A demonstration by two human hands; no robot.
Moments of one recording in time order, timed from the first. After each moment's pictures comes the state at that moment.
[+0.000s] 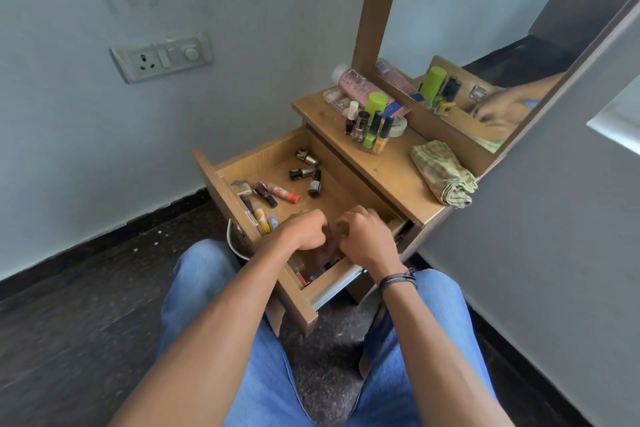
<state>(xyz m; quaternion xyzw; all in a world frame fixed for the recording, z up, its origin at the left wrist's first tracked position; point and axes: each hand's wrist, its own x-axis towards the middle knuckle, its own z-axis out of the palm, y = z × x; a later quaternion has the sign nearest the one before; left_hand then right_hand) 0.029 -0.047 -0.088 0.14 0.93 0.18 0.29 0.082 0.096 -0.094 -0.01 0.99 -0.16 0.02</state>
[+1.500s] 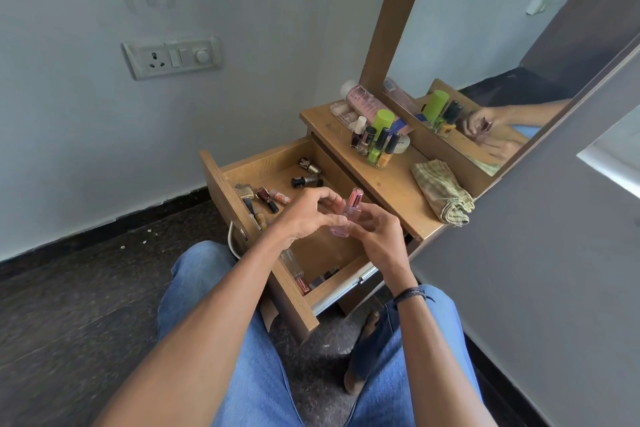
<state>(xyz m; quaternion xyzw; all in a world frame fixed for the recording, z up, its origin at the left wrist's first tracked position) 0.017 -0.063 -0.071 0.14 0.78 0.58 0.18 0.087 0.104 -0.064 0.06 0.83 -0.56 -0.04</state>
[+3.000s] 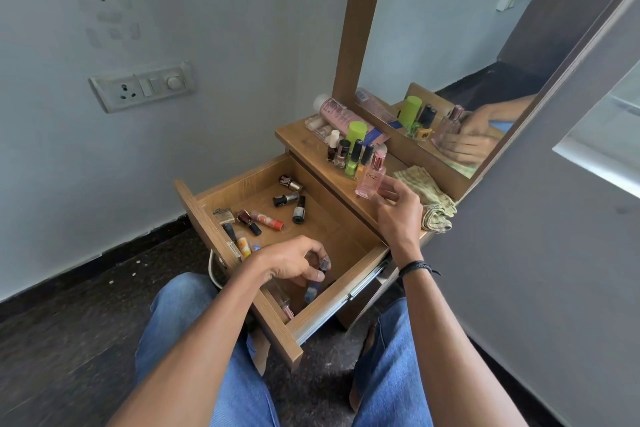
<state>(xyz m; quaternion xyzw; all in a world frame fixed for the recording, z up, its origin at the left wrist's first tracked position) 0.026 -0.060 -0.079 0.18 0.79 0.43 0.41 0.041 0.152 -0.038 0.18 0.83 -0.48 -0.21</state>
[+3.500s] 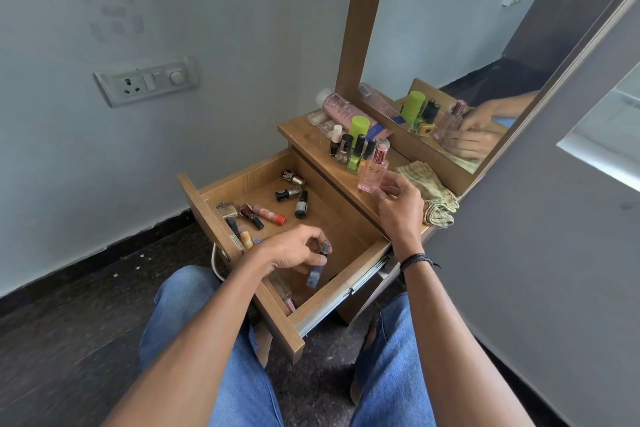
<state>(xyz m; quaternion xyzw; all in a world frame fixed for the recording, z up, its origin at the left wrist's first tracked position) 0.025 -0.060 -0.080 0.15 0.78 0.48 0.38 0.040 0.152 -0.039 0.19 0.83 -0.47 -0.21</state>
